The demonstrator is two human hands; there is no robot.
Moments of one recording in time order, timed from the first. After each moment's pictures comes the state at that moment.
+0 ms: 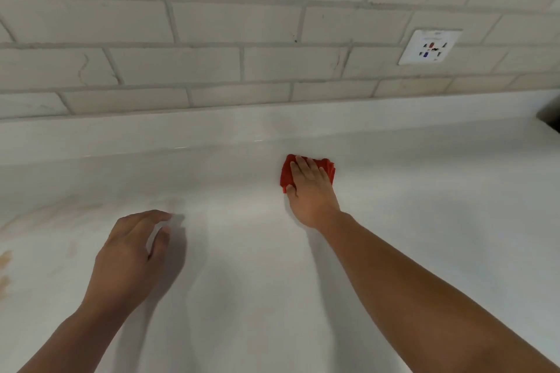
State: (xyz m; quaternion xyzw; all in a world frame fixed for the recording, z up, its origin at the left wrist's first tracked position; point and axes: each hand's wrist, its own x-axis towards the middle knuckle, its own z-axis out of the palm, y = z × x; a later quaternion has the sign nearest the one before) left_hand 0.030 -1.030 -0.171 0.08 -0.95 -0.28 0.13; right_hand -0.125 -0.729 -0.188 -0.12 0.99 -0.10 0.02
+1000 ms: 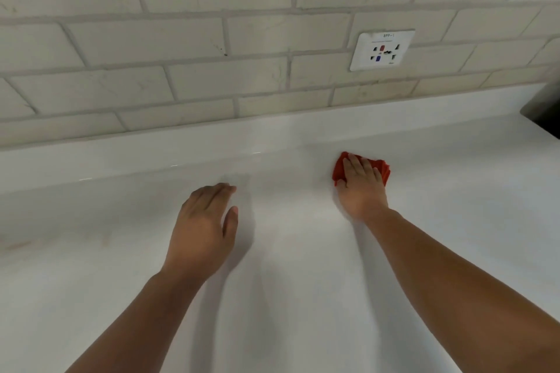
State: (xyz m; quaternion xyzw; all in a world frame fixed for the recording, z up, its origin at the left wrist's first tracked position) left_hand -0.080 -0.847 -0.164 -0.09 -0.95 -0.21 0.20; right_hand -0.189 -0.535 -0.186 0.02 1.00 -0.08 0.03
